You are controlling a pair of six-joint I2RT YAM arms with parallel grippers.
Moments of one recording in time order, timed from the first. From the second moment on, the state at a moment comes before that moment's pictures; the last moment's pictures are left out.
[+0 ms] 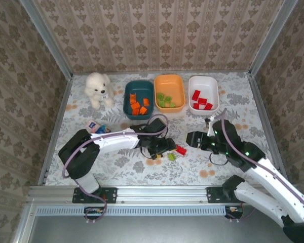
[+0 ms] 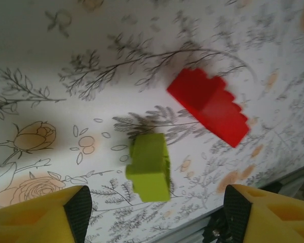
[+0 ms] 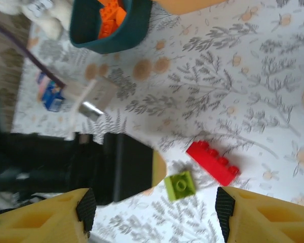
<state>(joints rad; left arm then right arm) -0.99 1.68 0.99 -0.39 0.36 -1.25 0.57 0.71 0.75 -0.70 -0.14 0.75</state>
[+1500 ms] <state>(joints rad) -0.68 2.21 2.03 -0.63 0.20 -0.75 0.57 0.75 0.89 -0.84 -0.13 0.75</state>
